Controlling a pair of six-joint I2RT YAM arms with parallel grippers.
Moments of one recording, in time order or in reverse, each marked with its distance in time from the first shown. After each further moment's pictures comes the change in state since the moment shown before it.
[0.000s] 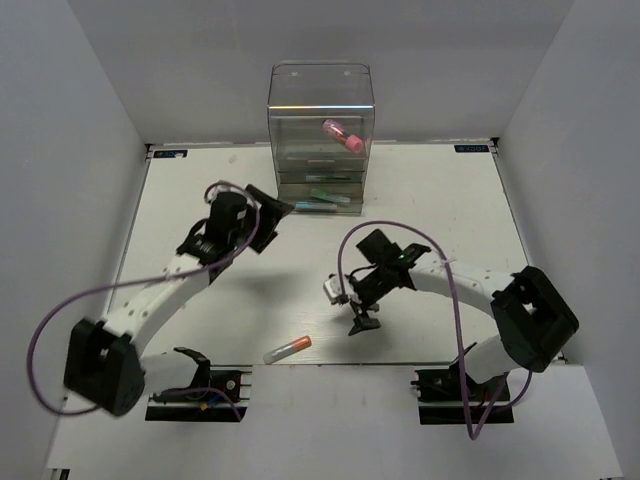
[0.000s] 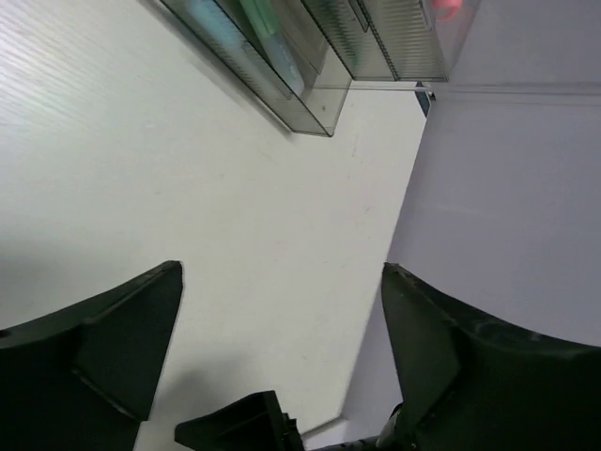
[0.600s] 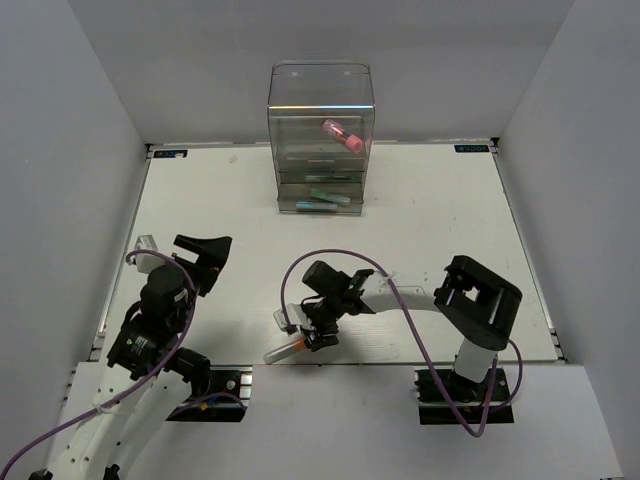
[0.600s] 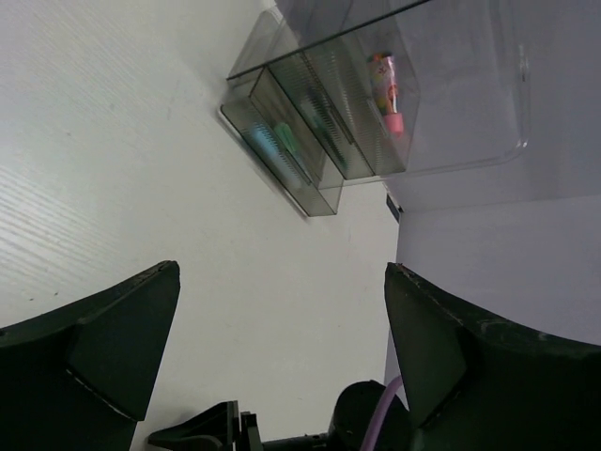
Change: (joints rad) left arm 0.000 -0.852 -0.257 -0.357 -0.348 0.092; right arm 0.349 0.275 0.087 0.297 0.242 0.311
